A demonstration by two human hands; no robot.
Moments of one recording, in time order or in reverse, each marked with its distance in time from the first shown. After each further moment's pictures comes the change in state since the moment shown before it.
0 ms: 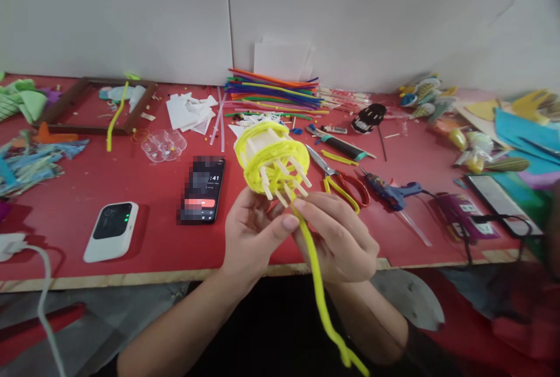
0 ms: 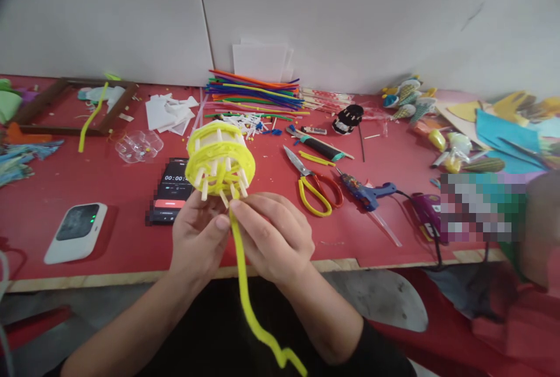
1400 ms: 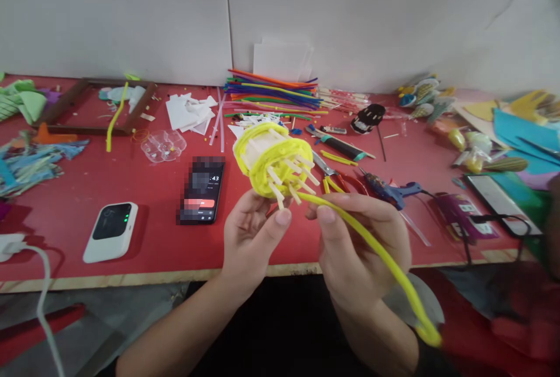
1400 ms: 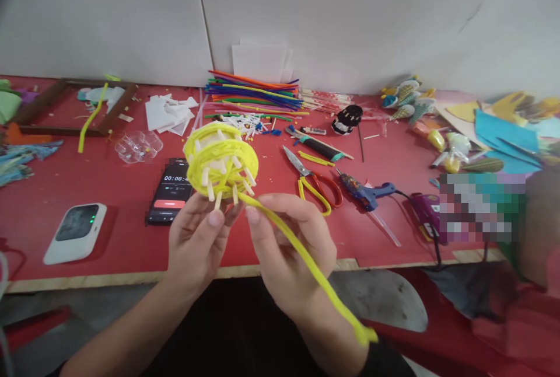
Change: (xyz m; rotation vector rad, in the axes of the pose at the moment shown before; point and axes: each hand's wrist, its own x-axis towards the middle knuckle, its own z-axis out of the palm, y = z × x) left_hand -0.009 0.004 -0.001 0.039 -0.038 0.016; right_hand 0.004 -0.026 -0.002 0.227 0.267 0.550
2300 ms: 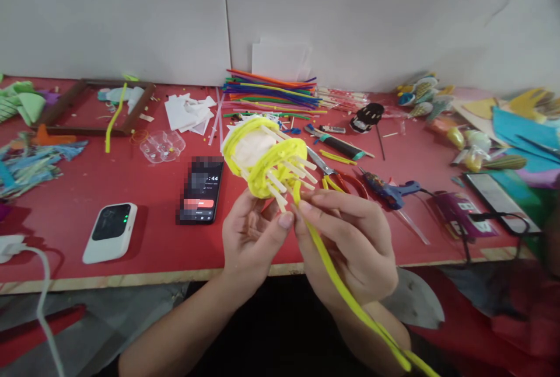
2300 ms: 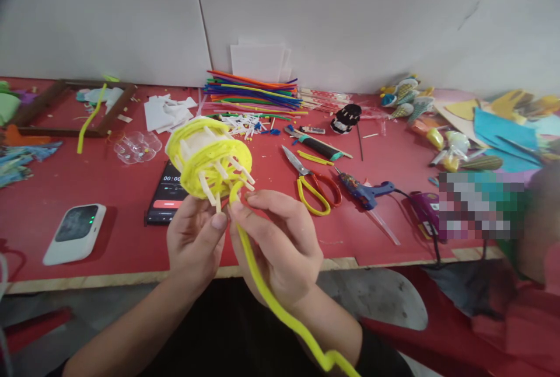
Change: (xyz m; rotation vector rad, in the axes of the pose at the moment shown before) left_hand 0.002 -0.005 0.004 0.052 -0.041 0.141; right_hand 0.007 -0.012 0.002 -0.332 -0.134 -0.370
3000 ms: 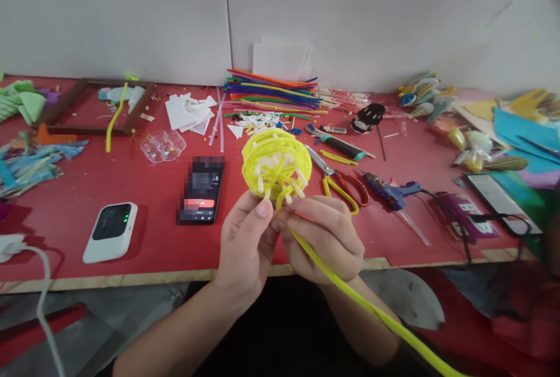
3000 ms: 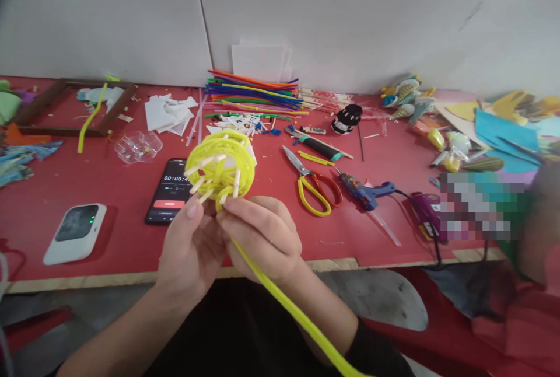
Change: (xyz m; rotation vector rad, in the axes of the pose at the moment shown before) left_hand 0.001 0.023 0.006 -0.223 0.142 -0.406; right_hand -0.013 0.029 0.020 0.084 0.011 -0.276
